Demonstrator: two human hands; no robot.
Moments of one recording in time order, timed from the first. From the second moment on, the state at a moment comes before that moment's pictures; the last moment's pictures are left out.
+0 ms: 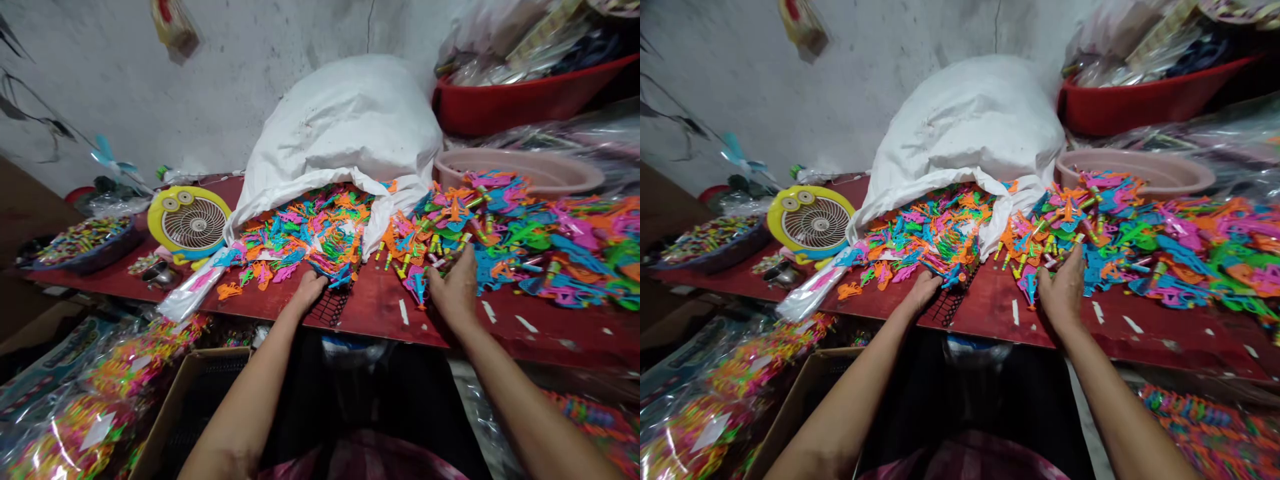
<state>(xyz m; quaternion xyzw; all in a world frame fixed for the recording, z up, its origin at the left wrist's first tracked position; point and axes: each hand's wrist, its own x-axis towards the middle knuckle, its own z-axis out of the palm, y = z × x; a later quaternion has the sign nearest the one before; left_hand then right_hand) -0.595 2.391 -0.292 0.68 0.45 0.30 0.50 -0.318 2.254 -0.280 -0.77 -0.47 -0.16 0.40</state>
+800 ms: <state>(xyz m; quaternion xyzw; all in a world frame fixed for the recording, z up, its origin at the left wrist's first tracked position) -0.577 2.314 -0.226 0.79 0.32 0.52 0.12 -0.453 2.270 -0.291 -0.64 -0.63 0.04 0.43</state>
